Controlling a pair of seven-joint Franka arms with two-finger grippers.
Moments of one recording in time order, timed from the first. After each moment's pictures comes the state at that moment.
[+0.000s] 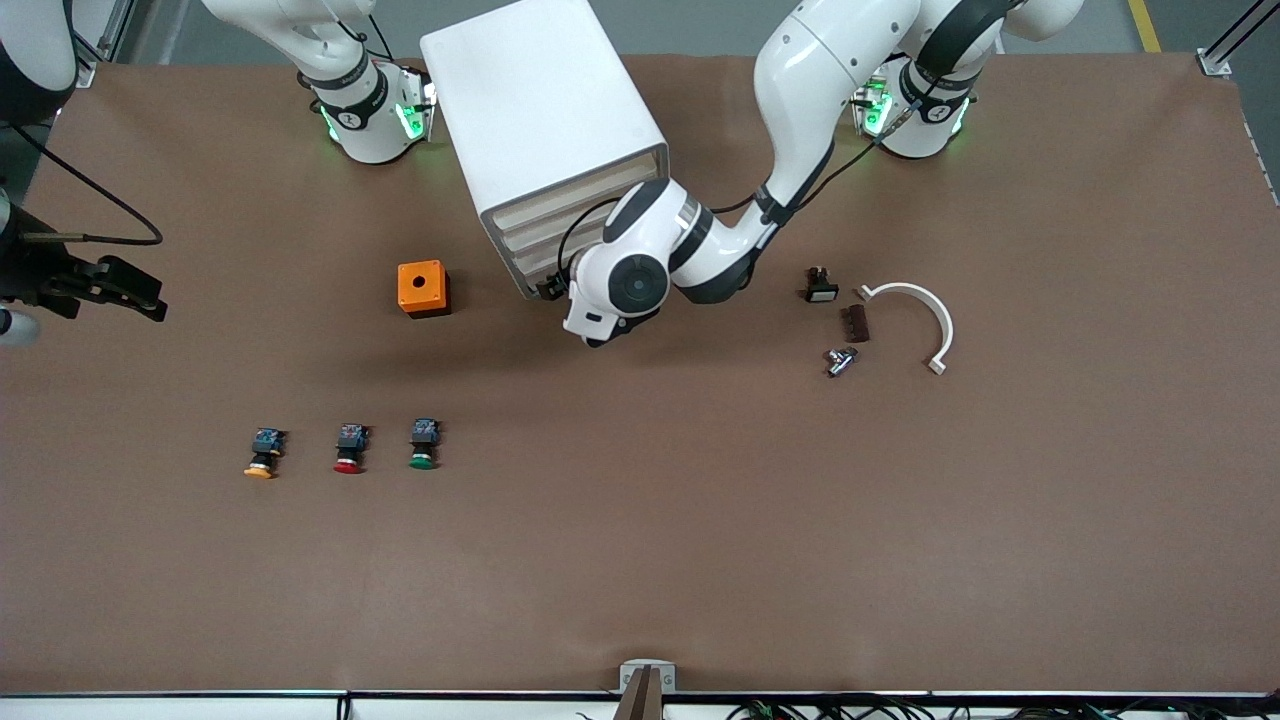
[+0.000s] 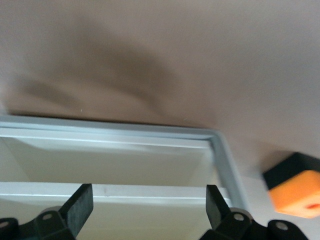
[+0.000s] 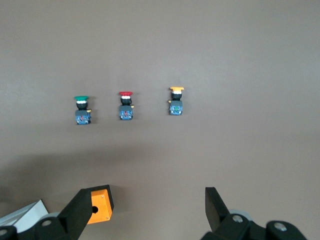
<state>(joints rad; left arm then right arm) -0.72 0.81 -0.19 -1.33 -0.55 2.02 -1.14 0.05 0.05 -0.09 -1.59 -0.03 1.66 0.00</state>
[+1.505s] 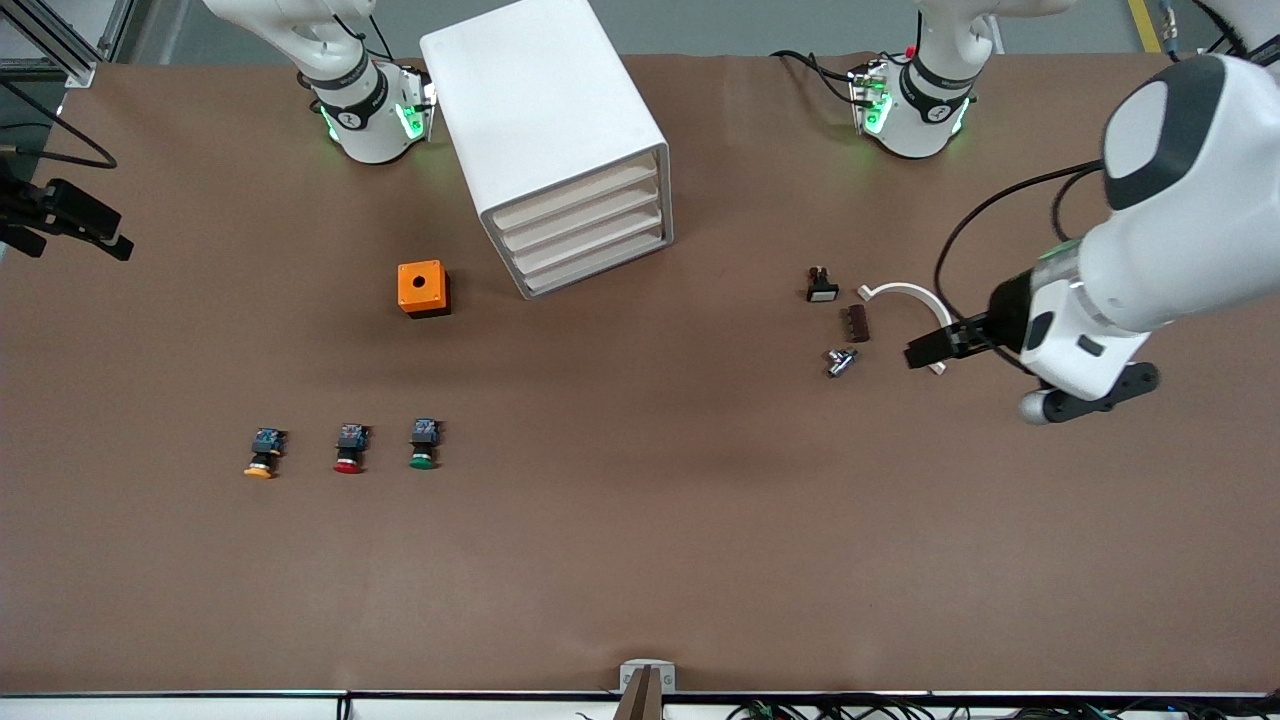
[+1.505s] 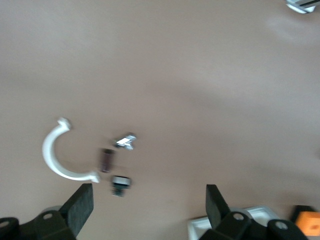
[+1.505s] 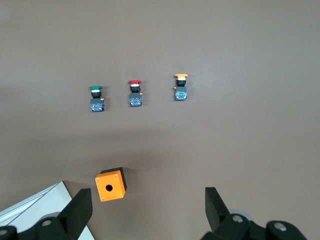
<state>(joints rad) -0.06 0.30 -0.18 -1.33 -0.14 1.58 -0.48 0.01 -0.10 -0.08 -1.64 0.02 1.58 0.00</state>
